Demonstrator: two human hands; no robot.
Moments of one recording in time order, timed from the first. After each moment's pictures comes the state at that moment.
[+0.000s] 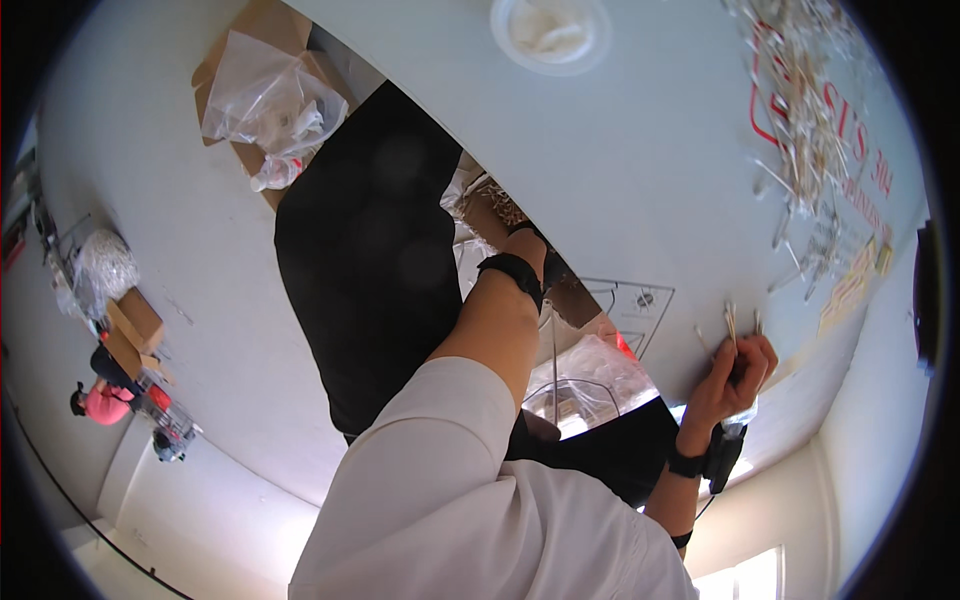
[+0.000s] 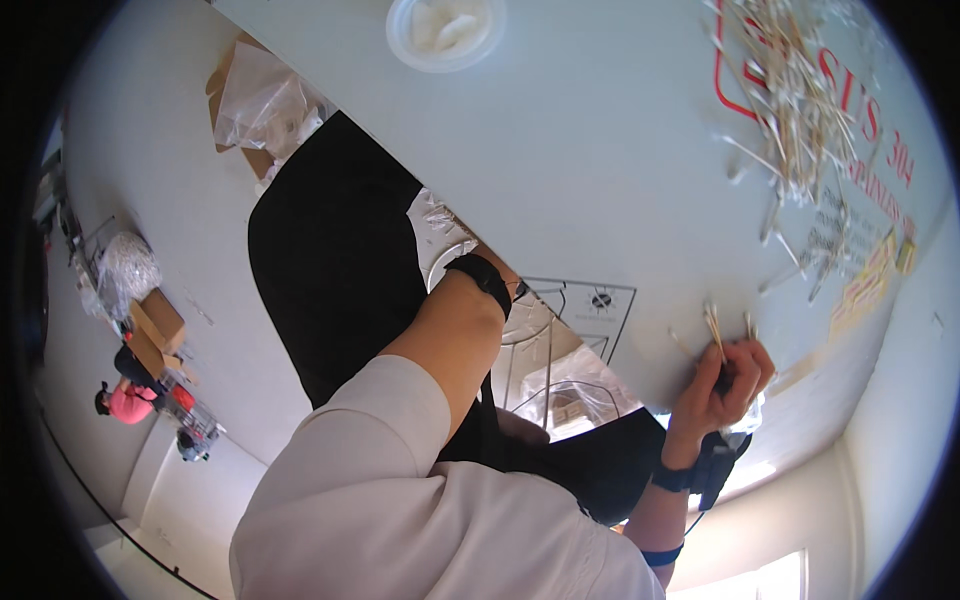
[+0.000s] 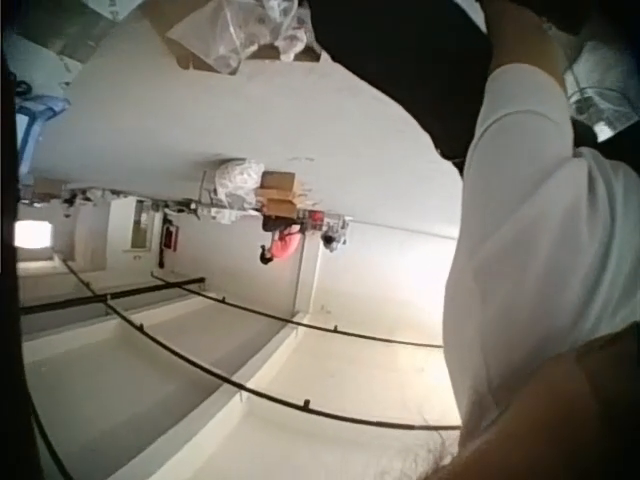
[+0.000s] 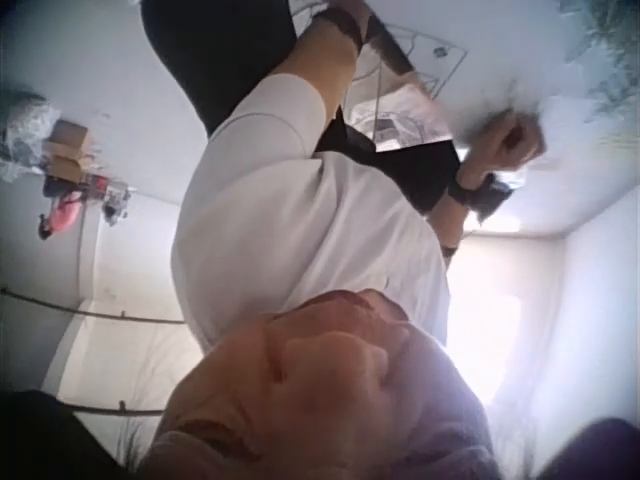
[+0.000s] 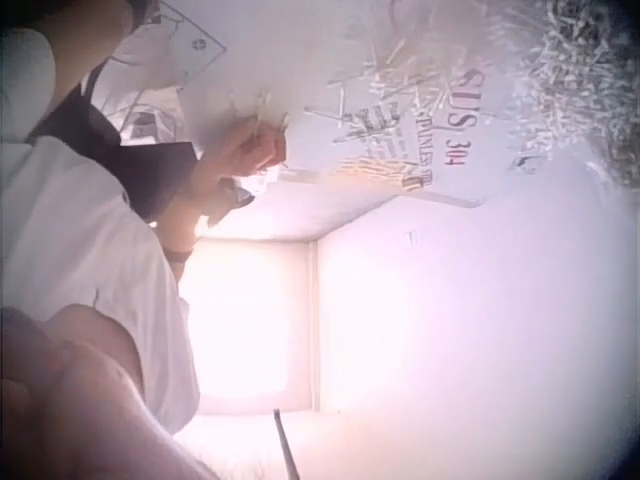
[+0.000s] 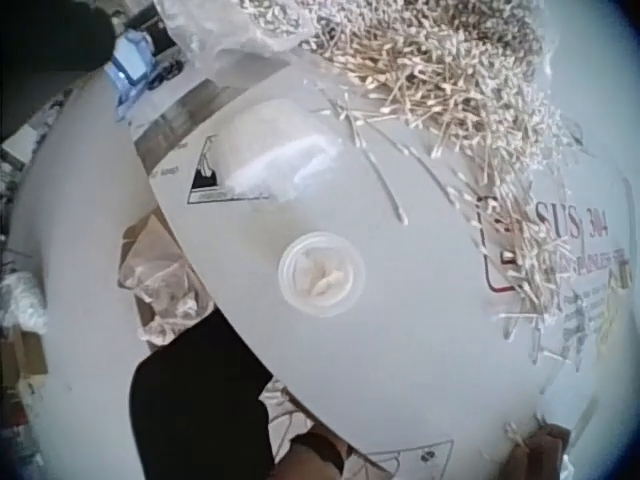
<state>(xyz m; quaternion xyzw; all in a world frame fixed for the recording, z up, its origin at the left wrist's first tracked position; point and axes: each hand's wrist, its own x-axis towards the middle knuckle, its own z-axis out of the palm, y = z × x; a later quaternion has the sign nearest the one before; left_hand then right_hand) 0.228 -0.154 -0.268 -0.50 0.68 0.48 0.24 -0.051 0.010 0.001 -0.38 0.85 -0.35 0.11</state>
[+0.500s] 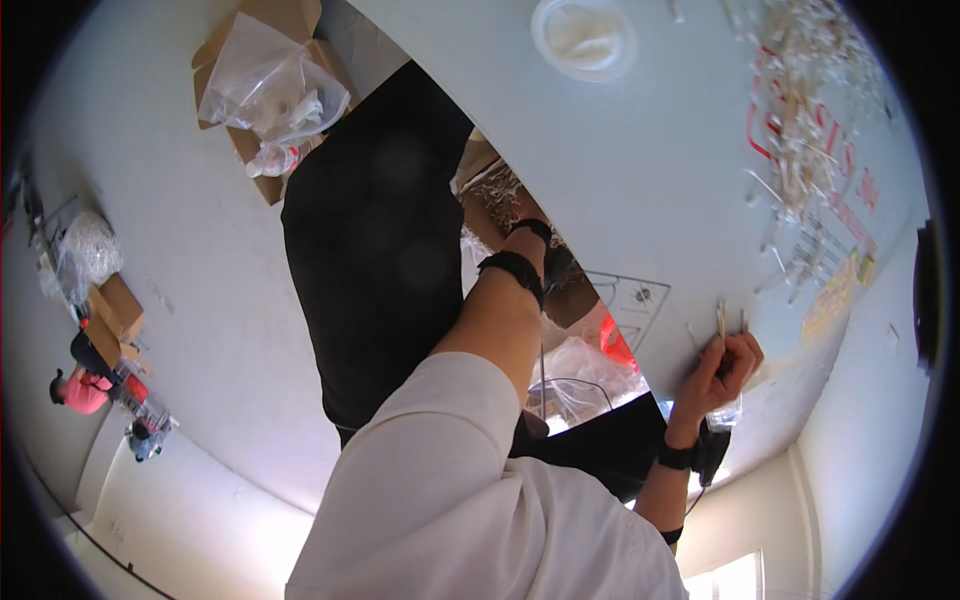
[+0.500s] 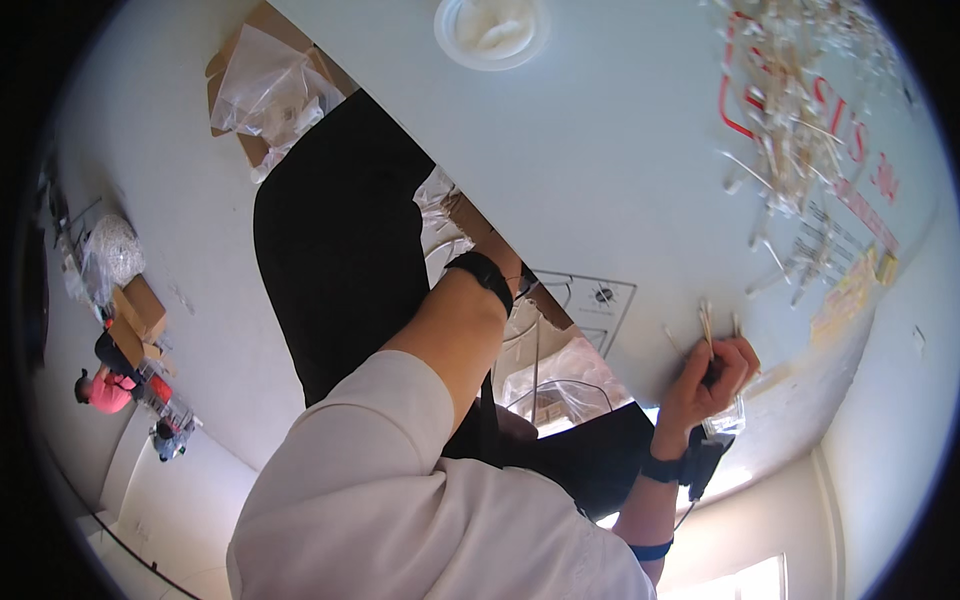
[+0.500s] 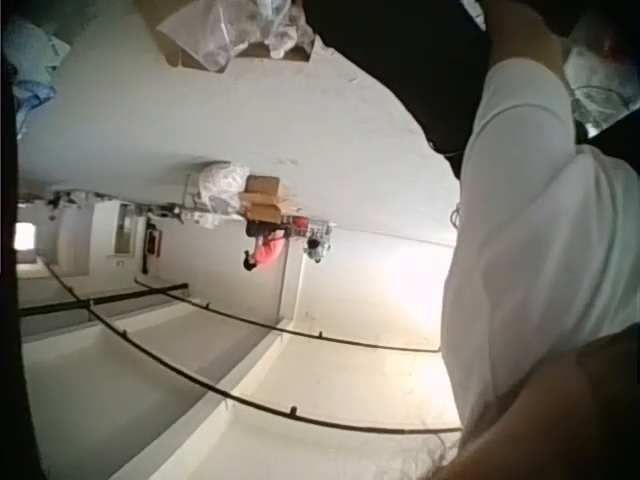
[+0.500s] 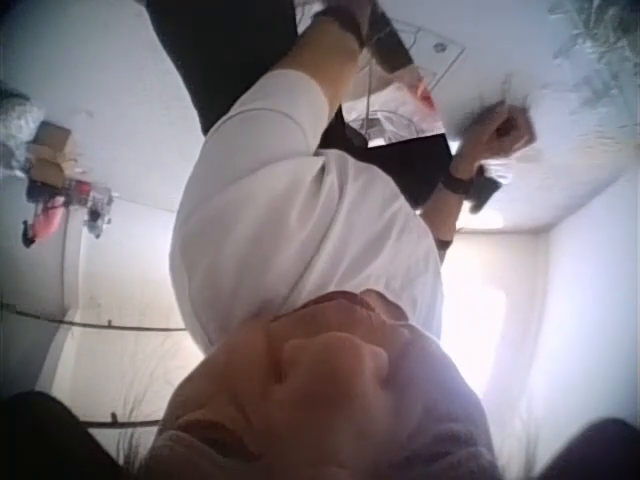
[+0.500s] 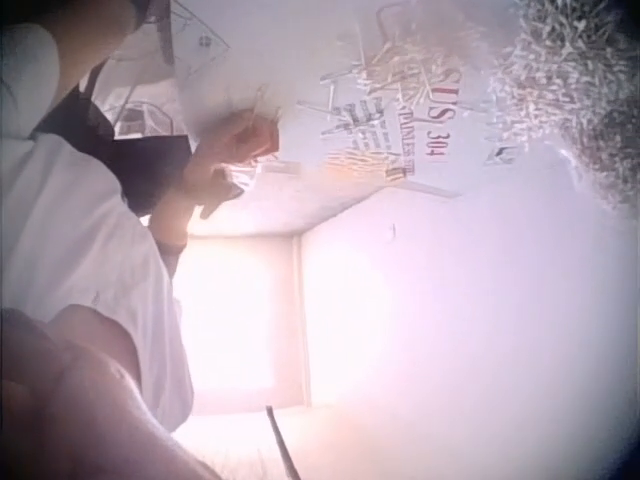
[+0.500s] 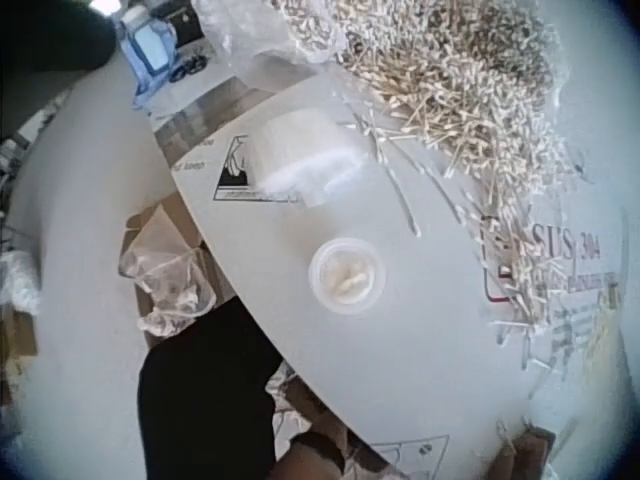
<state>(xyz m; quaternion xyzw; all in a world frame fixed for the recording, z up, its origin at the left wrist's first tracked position) 0.148 -0.122 -0.287 -0.60 0.59 0.51 0.17 -0.054 0.013 -0.003 -0.40 0.85 -0.33 0.10</state>
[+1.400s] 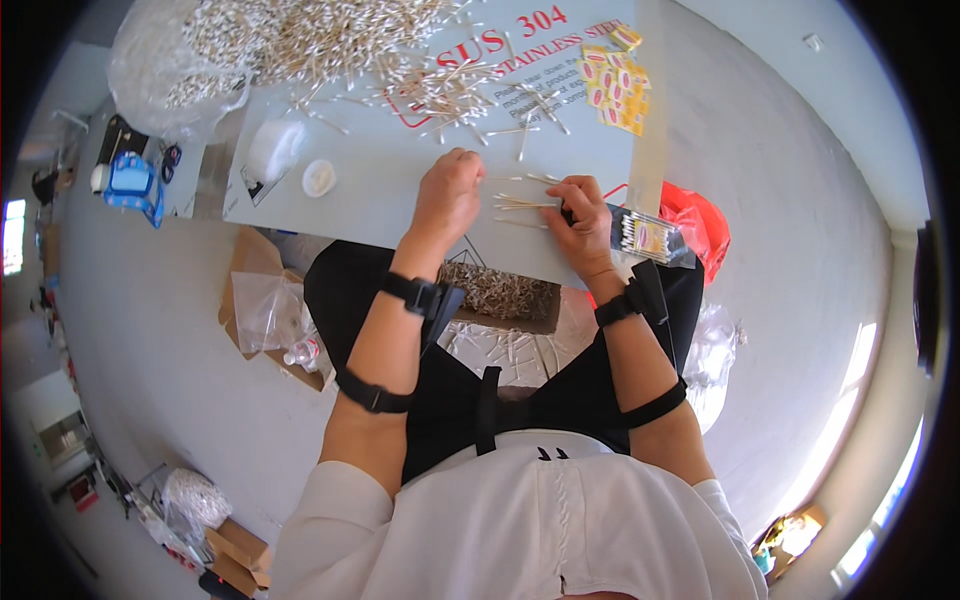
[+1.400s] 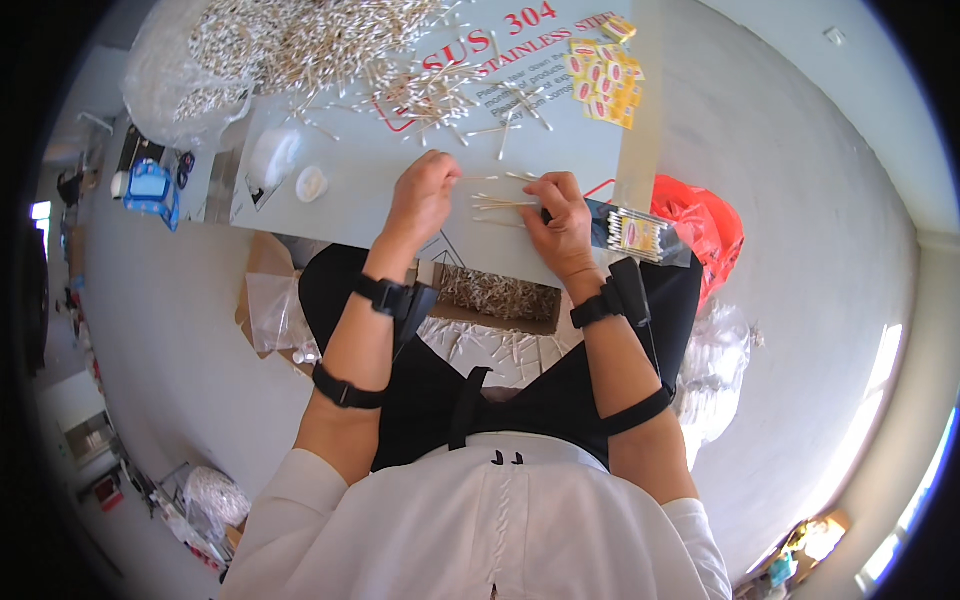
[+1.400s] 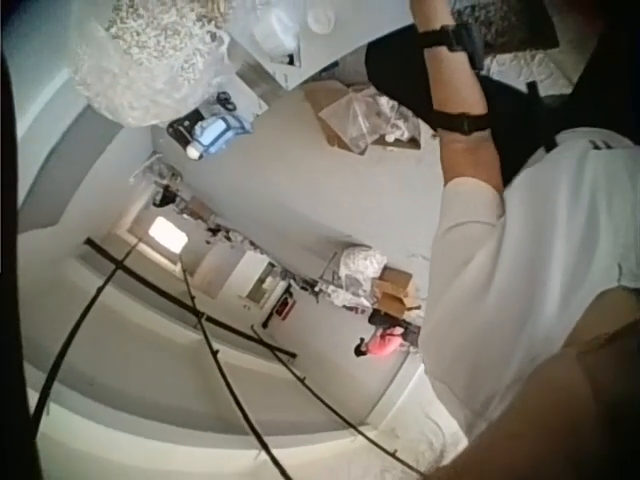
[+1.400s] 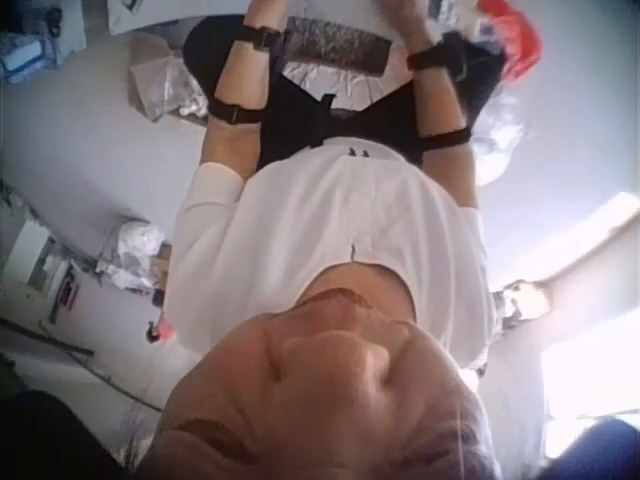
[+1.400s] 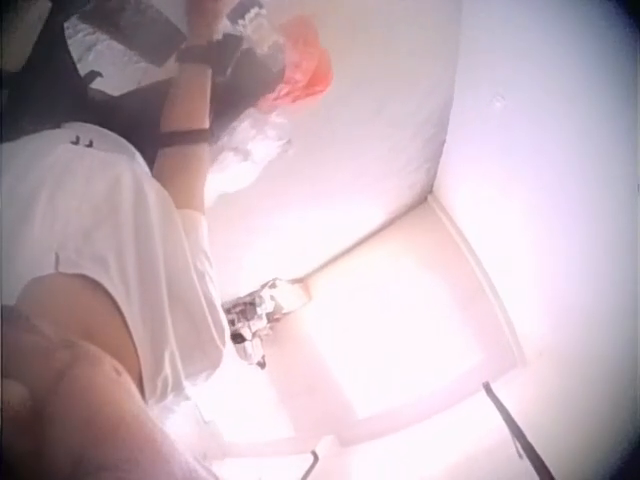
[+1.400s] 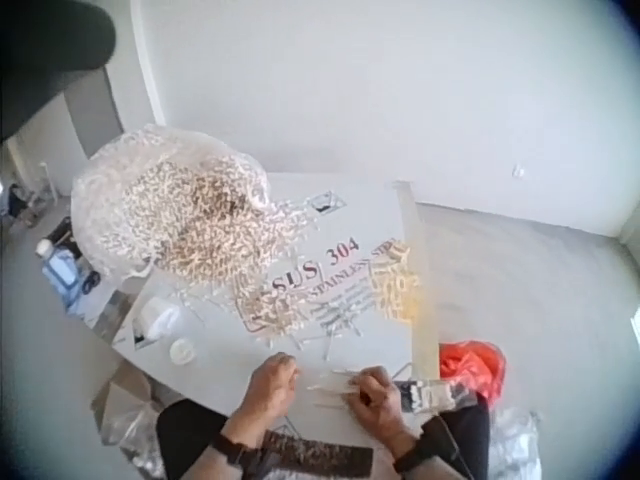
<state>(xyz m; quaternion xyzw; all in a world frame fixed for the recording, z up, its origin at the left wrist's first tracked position) 0.057 -0.190 0.029 -0.17 0.92 0.32 -0.16 -0.046 0.001 0.006 -0.38 0.77 -0.52 0.04</state>
